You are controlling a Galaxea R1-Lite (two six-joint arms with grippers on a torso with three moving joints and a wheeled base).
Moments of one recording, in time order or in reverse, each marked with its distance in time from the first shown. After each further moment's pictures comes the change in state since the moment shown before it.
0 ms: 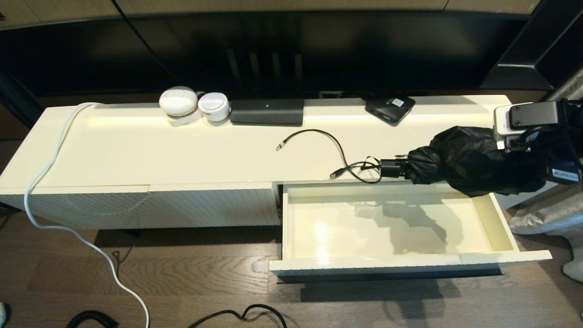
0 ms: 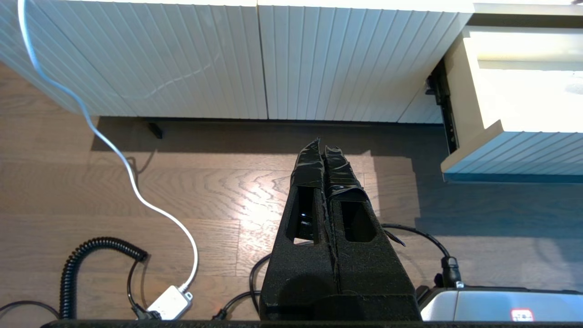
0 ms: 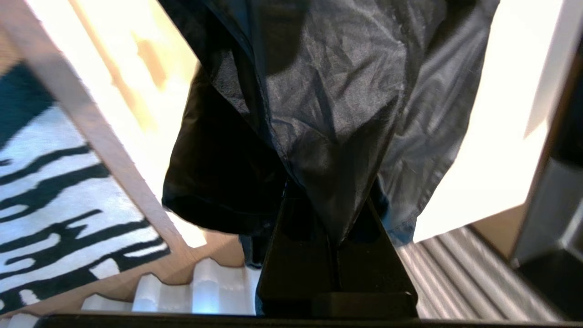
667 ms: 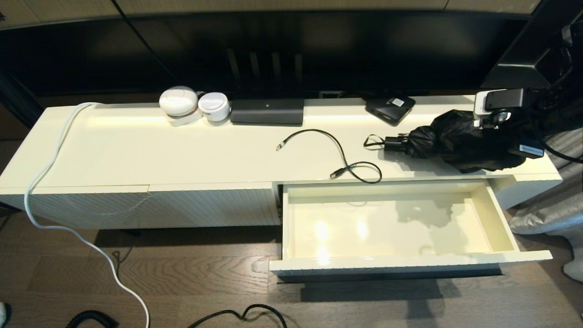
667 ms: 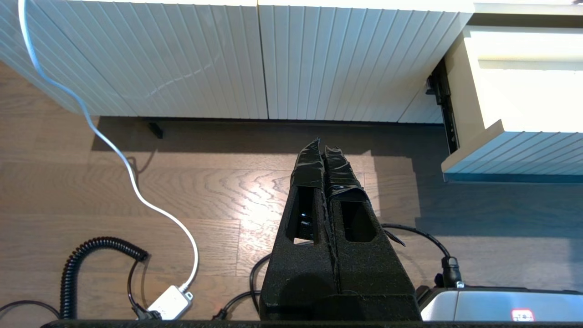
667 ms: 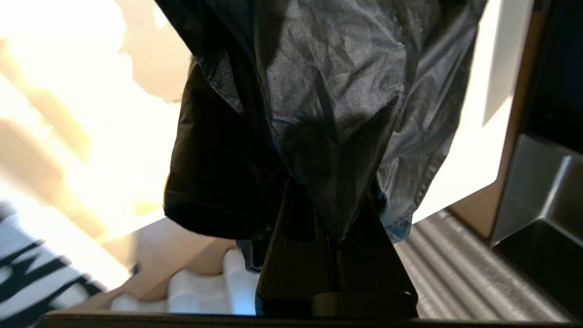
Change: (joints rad) left arm 0.001 0.000 0.000 0.000 0.001 0.000; right arm -0.084 0.219 -0.217 -0.098 0.003 0.011
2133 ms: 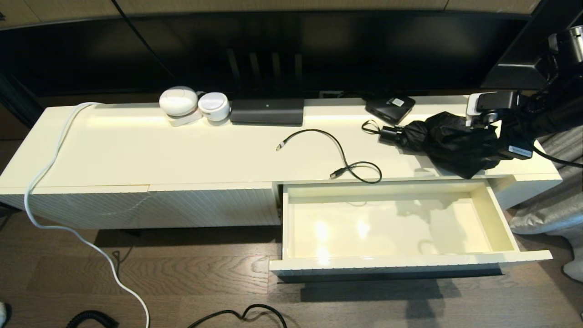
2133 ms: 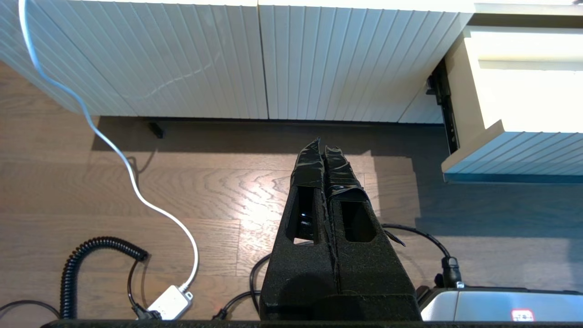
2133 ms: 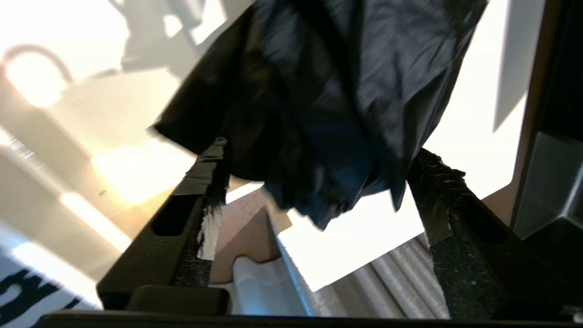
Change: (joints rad) left arm 0.000 0.000 0.000 0.000 0.000 0.000; right arm 0.003 0.026 -0.009 0.005 -0.004 0.045
